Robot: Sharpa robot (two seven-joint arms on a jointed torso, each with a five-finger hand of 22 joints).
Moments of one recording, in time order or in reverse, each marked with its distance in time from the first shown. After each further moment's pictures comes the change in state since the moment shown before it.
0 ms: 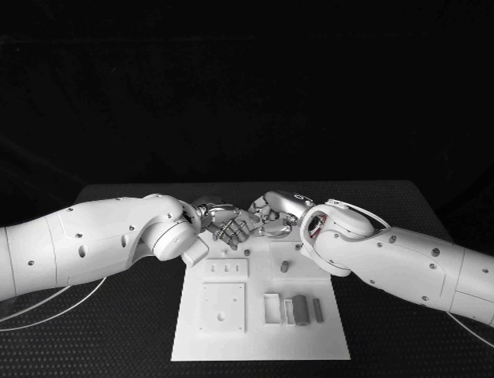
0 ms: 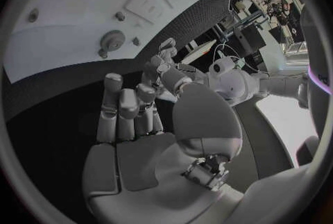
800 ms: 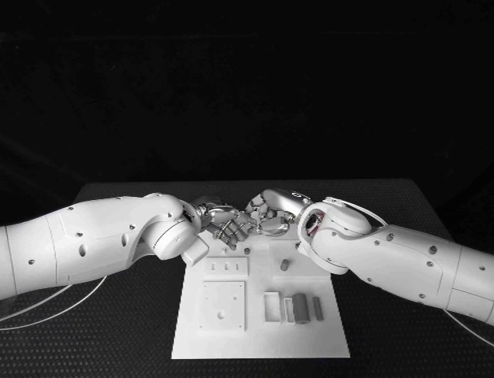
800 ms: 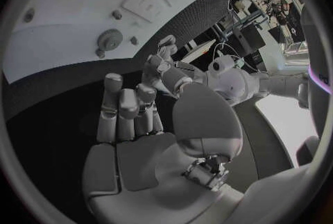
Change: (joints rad) left arm -0.002 0.000 -0.001 0.002 0.001 -0.011 -0.018; left_hand 0.106 0.058 0.114 -0.032 -0.002 0.041 -0.020 0.010 0.016 0.034 -0.023 0.015 0.025 0.025 -0.018 0.035 0.008 -0.007 0.022 -0.014 0.016 0.032; right arm 0.001 0.011 0.001 -0.002 0.000 0.001 -0.003; right_hand 0.006 -0.009 -0.001 -0.001 0.000 0.006 0.001 0.003 -0.001 0.000 0.000 0.000 0.000 0.001 0.002 0.000 0.000 0.000 0.000 0.000 0.004 0.000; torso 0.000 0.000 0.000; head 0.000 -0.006
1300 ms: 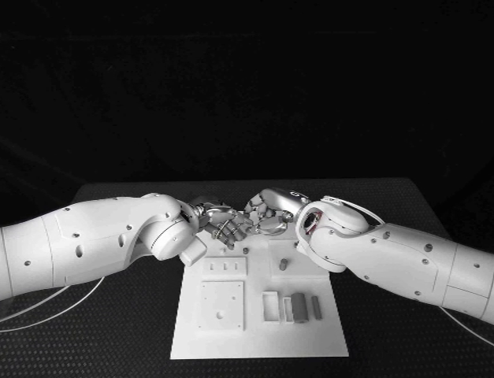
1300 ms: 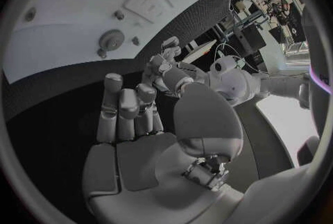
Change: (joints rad) left arm 0.000 -0.003 0.000 0.001 0.001 -0.002 0.000; left_hand 0.024 0.000 0.059 0.013 -0.002 0.021 -0.007 0.008 0.001 0.020 -0.009 0.005 0.014 0.010 -0.010 0.021 0.014 0.008 0.005 -0.005 0.004 0.021; right arm 0.000 0.007 0.000 -0.018 0.000 0.005 0.004; right_hand -0.011 -0.003 0.002 0.002 -0.003 0.014 -0.001 -0.002 -0.003 0.004 0.000 0.000 0.000 0.004 -0.003 0.000 0.000 0.000 0.002 0.002 0.000 0.000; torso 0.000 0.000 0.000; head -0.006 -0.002
